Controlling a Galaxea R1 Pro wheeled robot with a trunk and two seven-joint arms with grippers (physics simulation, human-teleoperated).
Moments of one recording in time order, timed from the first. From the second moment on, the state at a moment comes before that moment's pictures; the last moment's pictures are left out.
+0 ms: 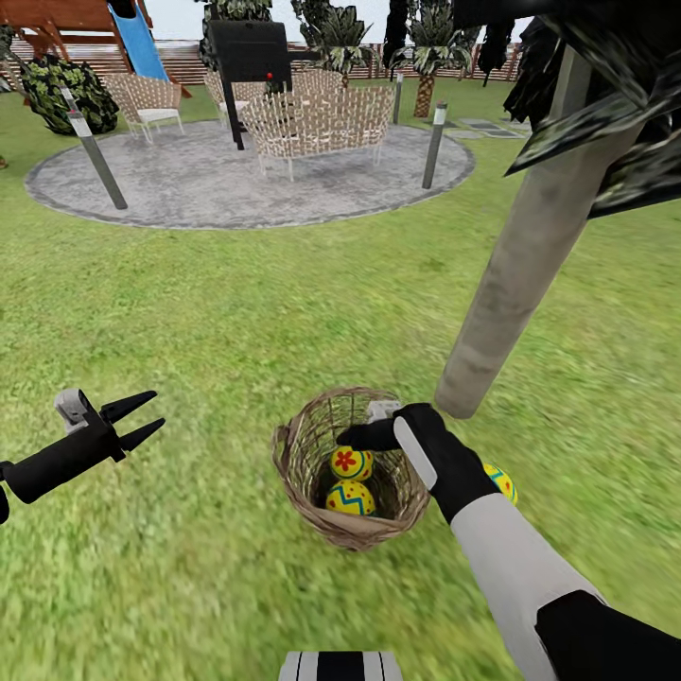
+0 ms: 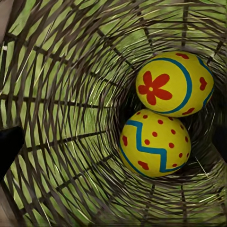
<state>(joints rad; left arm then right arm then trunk) -0.45 0.46 0.28 -1.34 1.39 0.99 -0.41 -0.91 0.14 0.27 -0.87 -0.34 0.92 0.03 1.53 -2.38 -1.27</state>
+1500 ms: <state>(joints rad) -0.45 0.46 0.28 -1.34 1.39 0.99 -0.41 -0.93 0.17 0.27 -0.63 -0.33 0.89 -0.17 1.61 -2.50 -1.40</state>
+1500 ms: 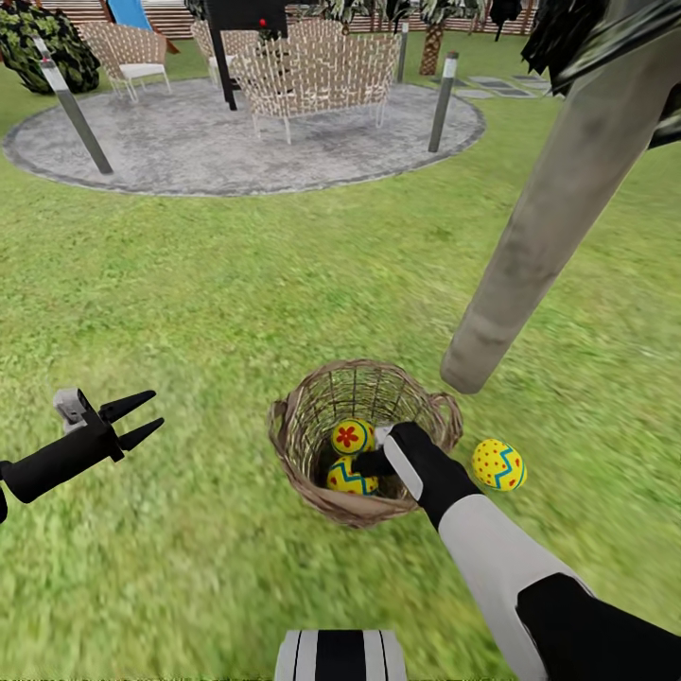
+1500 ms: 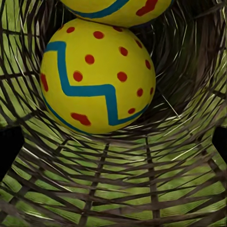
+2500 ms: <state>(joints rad) -0.45 0.46 0.28 -1.34 1.39 0.99 -0.41 -0.95 0.17 0.27 -0.60 -0.32 0.87 -0.09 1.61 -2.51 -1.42</state>
